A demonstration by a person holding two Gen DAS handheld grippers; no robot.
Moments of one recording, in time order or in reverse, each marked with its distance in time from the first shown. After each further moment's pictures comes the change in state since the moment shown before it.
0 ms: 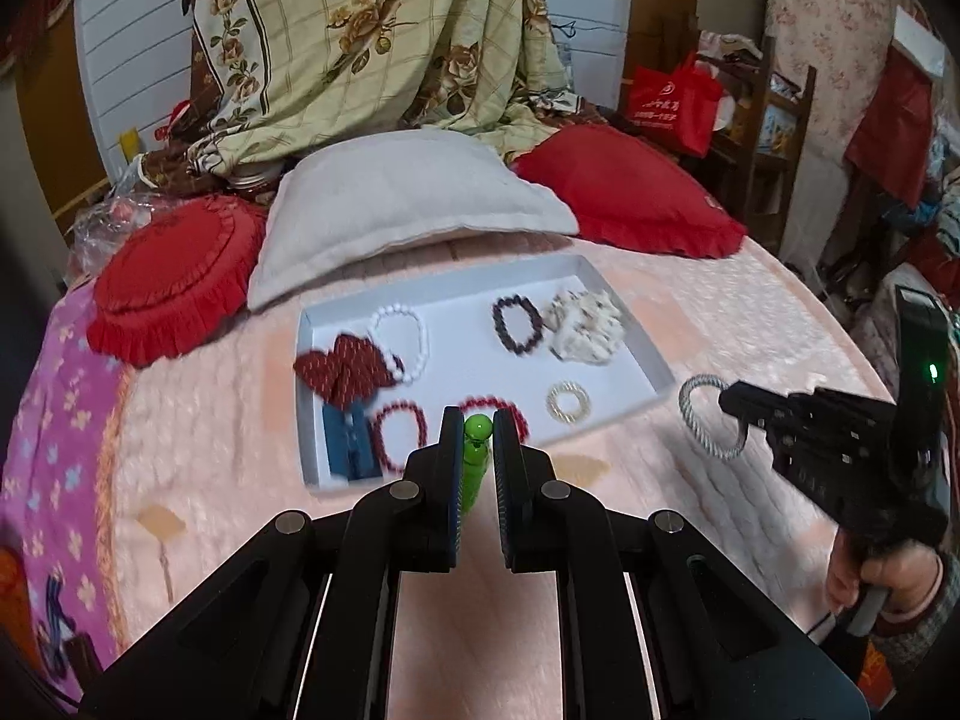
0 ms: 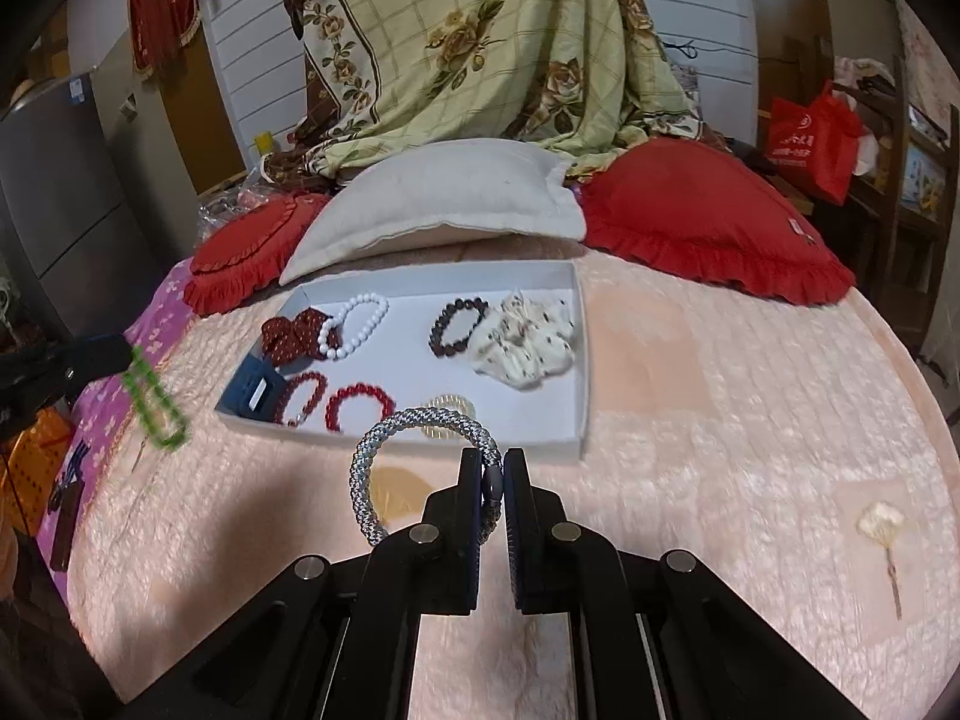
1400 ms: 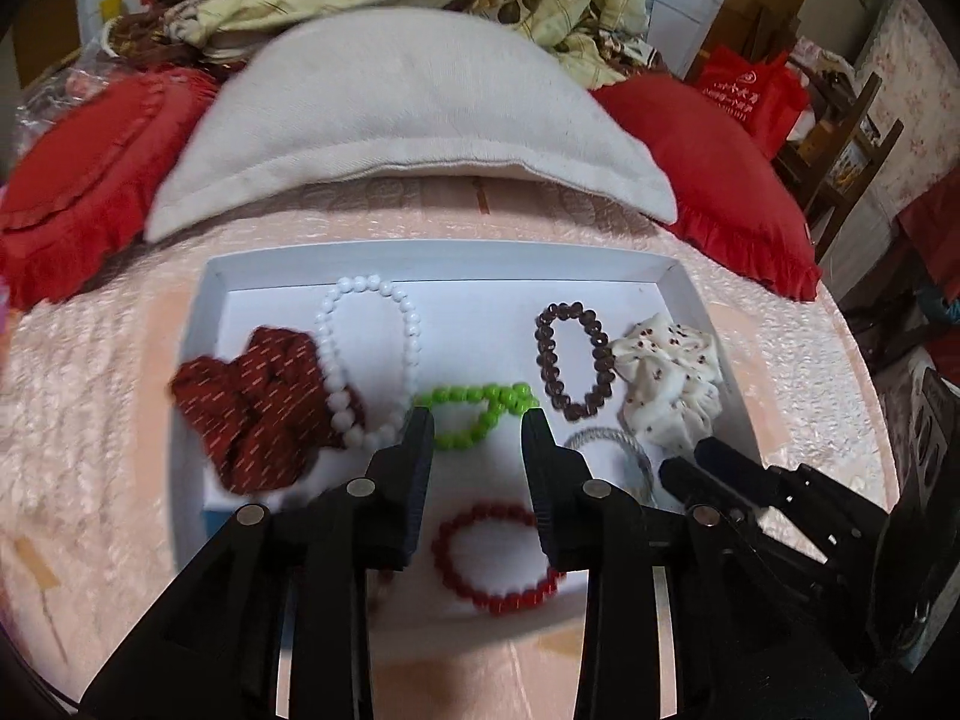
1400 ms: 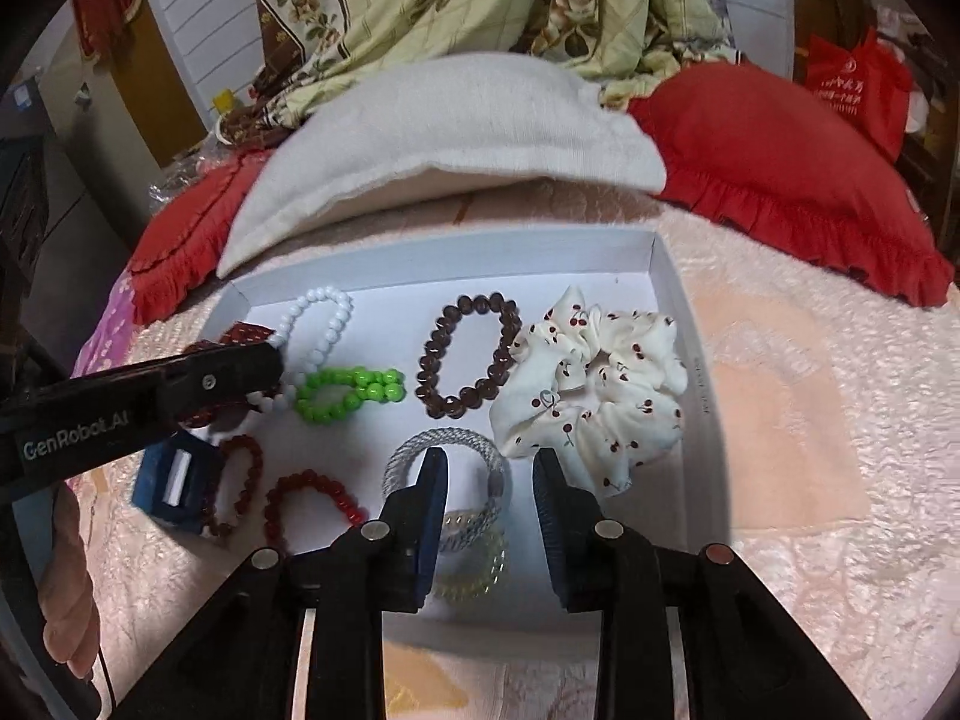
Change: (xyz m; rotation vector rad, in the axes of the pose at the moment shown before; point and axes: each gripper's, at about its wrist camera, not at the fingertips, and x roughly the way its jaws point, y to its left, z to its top) left arm 0.150 0.040 0.038 -0.217 0.178 -0.060; right arm 0.125 0.011 0.047 0.053 0.138 0.023
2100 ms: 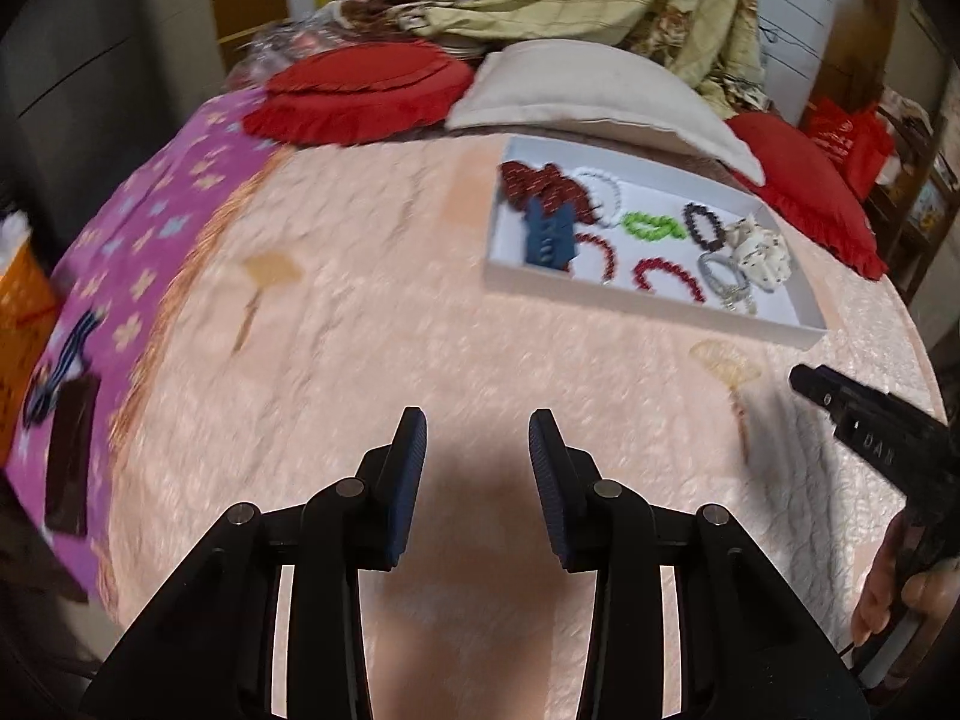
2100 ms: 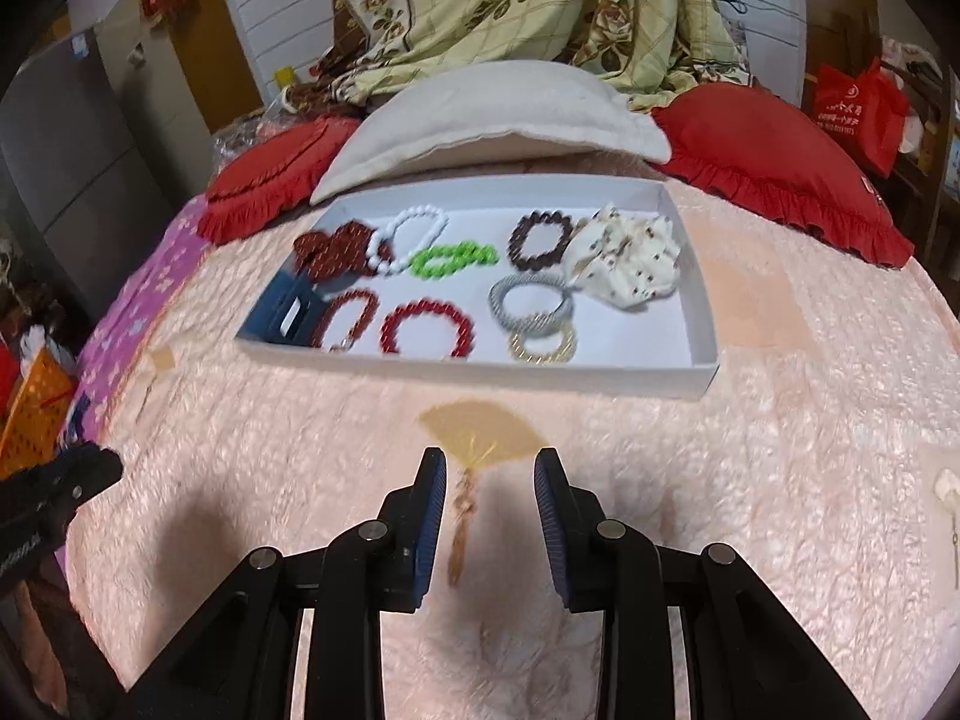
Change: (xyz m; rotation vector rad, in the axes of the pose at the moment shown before) left arm -0.137 0.049 -0.202 -0.192 -0.102 0.306; right arm -0.069 0.049 -0.094 -0.094 0.013 0.002
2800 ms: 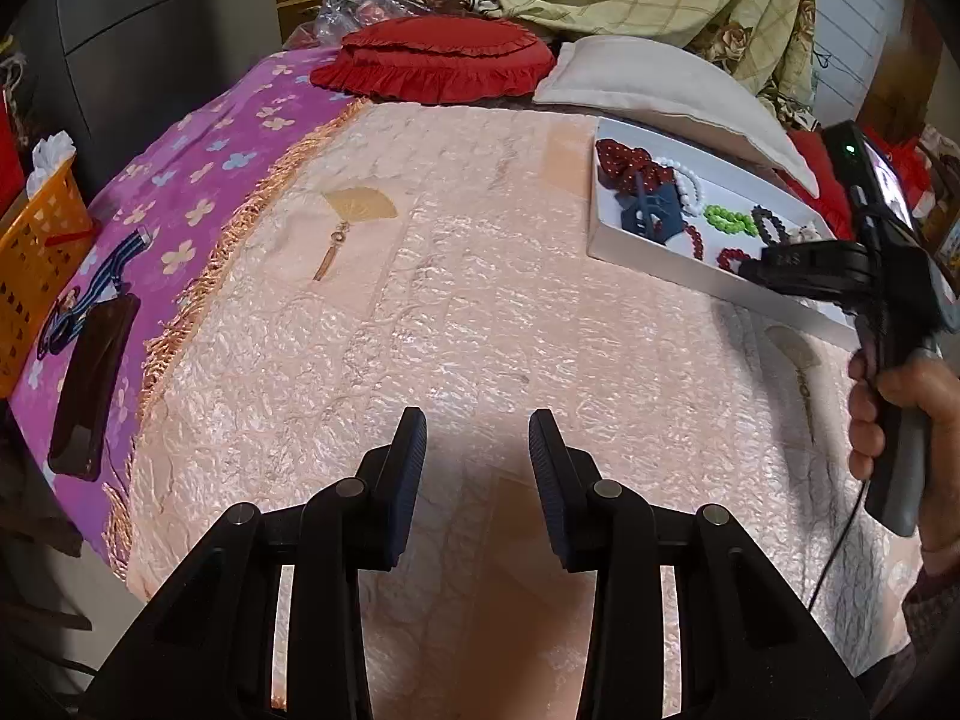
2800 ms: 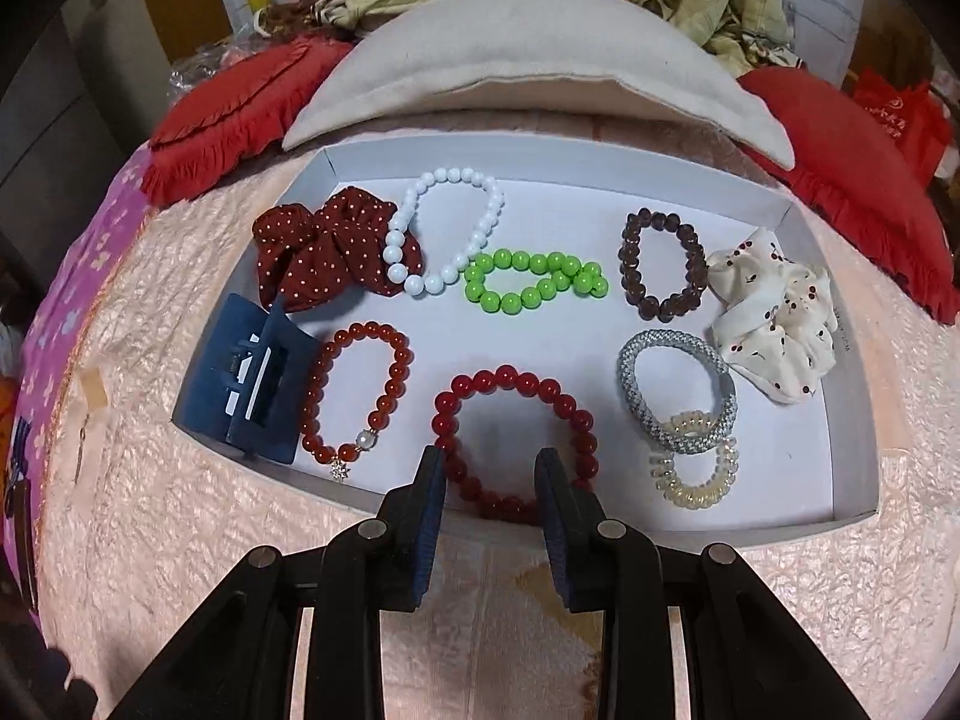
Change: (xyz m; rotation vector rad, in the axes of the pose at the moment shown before) left arm 0.010 0.057 -0.028 -0.095 0.017 0.036; right arm 0.109 0.050 0.078 -0.021 0.181 -0.061
